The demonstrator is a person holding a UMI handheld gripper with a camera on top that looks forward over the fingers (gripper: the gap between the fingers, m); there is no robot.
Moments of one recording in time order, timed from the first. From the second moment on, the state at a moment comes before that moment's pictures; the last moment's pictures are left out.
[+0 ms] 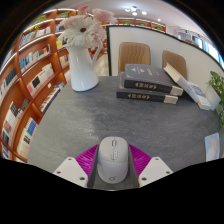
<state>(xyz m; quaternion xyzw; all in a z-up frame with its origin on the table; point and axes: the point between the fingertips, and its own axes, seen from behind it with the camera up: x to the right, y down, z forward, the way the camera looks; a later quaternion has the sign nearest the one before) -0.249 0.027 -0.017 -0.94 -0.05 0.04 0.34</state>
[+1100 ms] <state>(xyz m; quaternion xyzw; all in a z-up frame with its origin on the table) 0.236 -0.008 0.100 -0.93 -0.02 -0.05 0.37</state>
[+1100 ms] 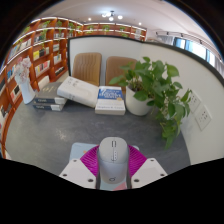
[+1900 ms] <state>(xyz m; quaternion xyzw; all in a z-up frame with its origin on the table) 0.234 -0.060 0.012 -0.96 -0.01 -0.01 0.29</state>
